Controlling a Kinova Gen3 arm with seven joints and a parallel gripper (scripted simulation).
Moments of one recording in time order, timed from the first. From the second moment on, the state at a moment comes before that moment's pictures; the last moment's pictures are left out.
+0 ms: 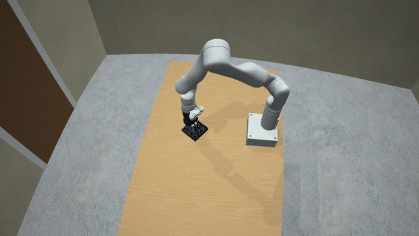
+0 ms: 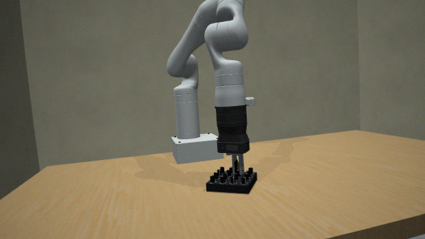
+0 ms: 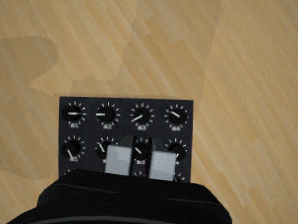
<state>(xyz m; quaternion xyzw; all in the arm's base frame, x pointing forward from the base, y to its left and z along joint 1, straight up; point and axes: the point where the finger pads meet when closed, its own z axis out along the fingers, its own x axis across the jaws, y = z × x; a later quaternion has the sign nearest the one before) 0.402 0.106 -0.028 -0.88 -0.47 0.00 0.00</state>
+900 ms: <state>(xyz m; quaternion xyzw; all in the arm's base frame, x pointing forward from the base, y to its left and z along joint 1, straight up) 0.404 0.106 -0.027 -0.96 -0.28 0.00 0.00</state>
